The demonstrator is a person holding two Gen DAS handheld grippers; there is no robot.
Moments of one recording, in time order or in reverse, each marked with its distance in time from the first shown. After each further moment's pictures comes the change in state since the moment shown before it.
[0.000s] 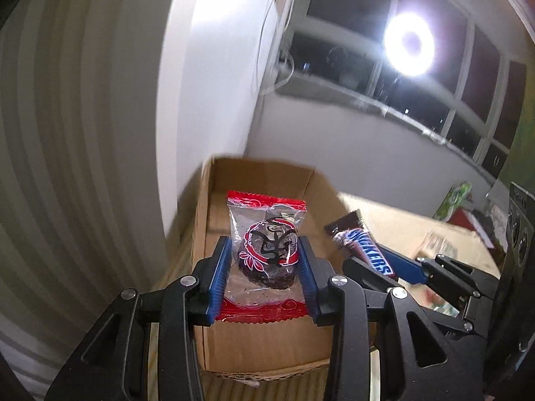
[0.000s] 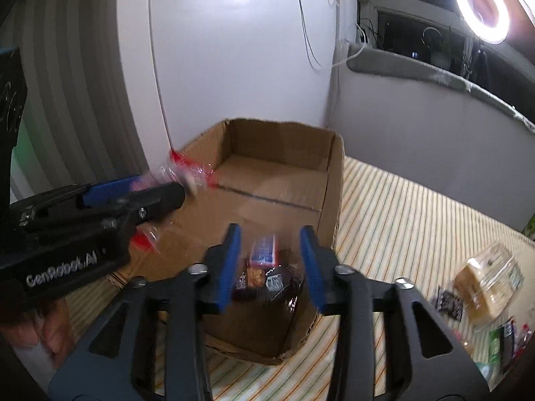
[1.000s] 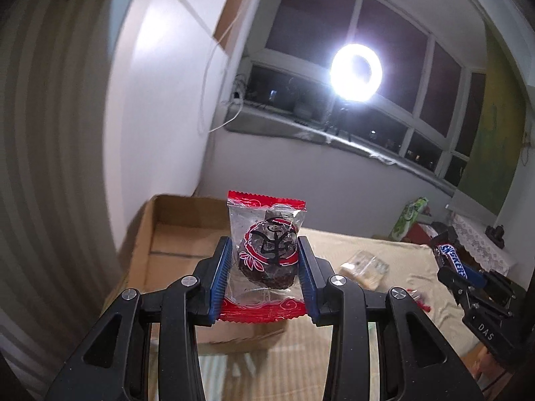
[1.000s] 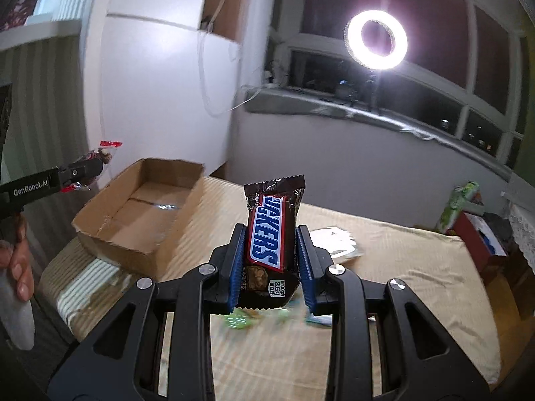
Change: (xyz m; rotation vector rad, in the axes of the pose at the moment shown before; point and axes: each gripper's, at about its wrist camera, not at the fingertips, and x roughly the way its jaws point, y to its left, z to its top) left arm -0.069 -0.048 0.011 0.034 -0.137 -0.137; right arm -0.177 -0.066 -0.022 0.041 -0.139 -0.318
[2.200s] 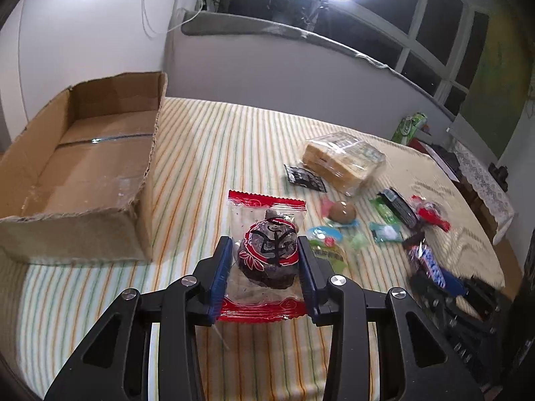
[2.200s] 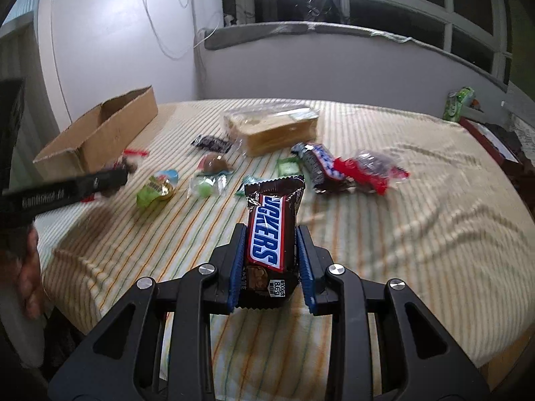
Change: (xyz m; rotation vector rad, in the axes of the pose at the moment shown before) left arm 0.079 -0.084 -0.104 0.078 0.326 -0.036; right arm 0.025 -0.102 -0.142 0.212 0.183 0.002
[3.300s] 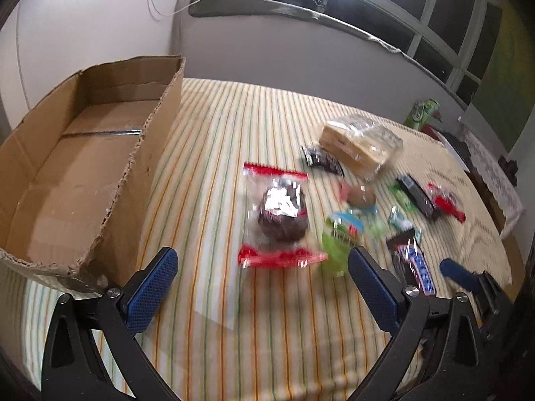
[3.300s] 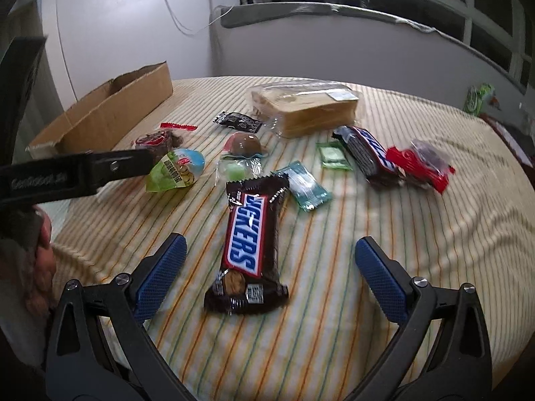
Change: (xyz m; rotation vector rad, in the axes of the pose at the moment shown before) left arm 0.019 0.002 0.002 -0.009 0.077 0.060; right arm 0.041 0.034 0.005 -0.055 0.088 0.044
